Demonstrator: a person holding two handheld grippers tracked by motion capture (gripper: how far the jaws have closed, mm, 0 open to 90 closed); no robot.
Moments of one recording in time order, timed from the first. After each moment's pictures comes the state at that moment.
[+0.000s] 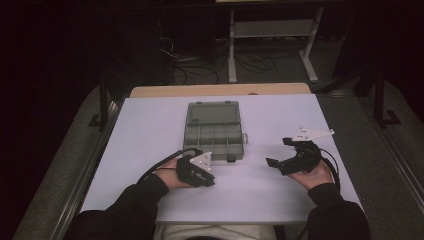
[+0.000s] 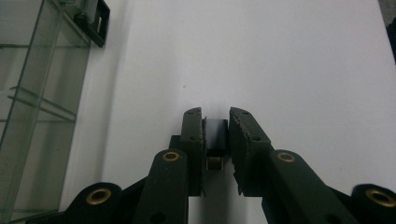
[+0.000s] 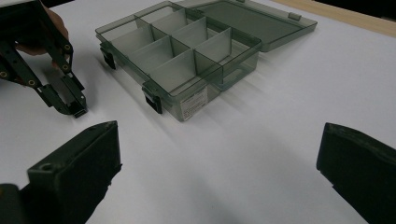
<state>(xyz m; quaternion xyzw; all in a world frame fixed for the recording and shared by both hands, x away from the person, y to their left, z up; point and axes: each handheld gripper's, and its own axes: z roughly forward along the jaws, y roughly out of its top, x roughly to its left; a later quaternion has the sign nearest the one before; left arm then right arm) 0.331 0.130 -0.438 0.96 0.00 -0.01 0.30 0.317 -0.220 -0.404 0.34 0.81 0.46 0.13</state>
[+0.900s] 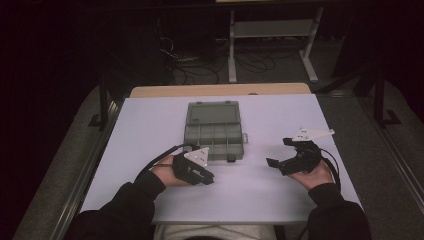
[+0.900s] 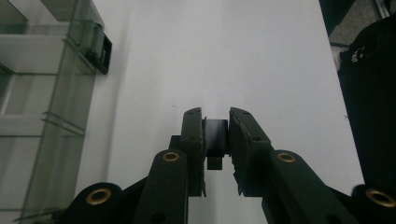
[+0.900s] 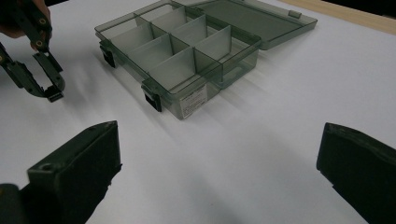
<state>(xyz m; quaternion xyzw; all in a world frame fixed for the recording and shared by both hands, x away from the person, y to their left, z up) 0.330 0.137 -0.408 0.95 -0.01 -0.02 0.32 0.317 -0.221 -0.405 0.35 0.81 0.46 0.12</state>
